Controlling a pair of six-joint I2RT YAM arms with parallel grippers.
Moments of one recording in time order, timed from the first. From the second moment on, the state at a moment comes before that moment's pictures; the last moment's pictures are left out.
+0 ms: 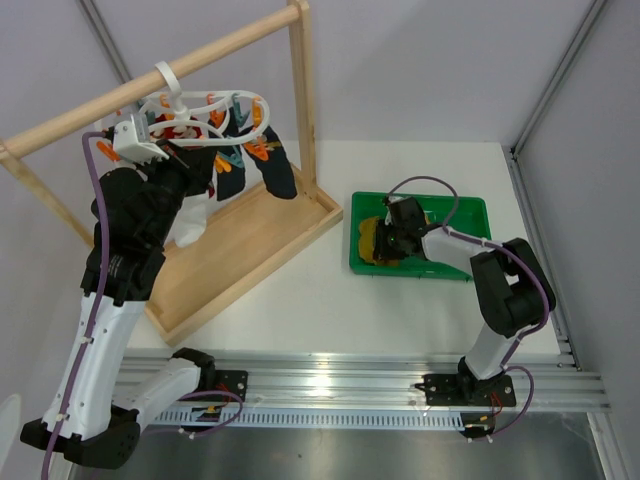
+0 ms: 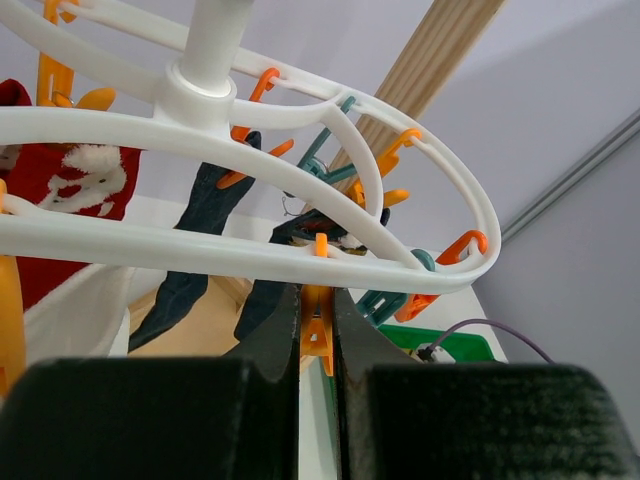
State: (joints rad) left arm -0.28 0.93 1.36 -0.37 -0.09 -0.46; right arm 0.44 1.73 0.98 -0.18 -0.12 0.34
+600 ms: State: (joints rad) left arm -0.28 0.93 1.35 -0.37 -0.09 -0.46; right arm 0.67 1.35 1.17 -0.25 -0.08 0.21
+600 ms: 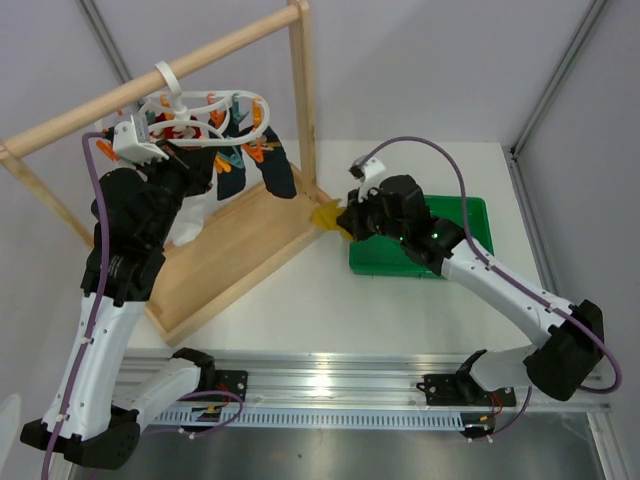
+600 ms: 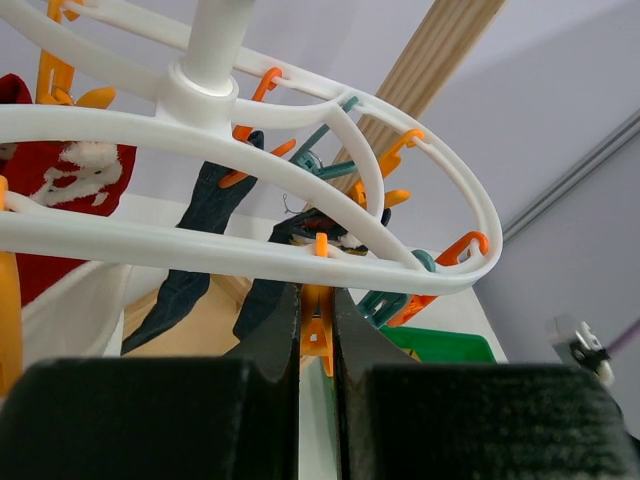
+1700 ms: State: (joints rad) left arm -0.28 0.93 1.35 -0.37 -0.09 -0.46; right arm 1.04 1.66 1.36 -0.62 0.22 0.01
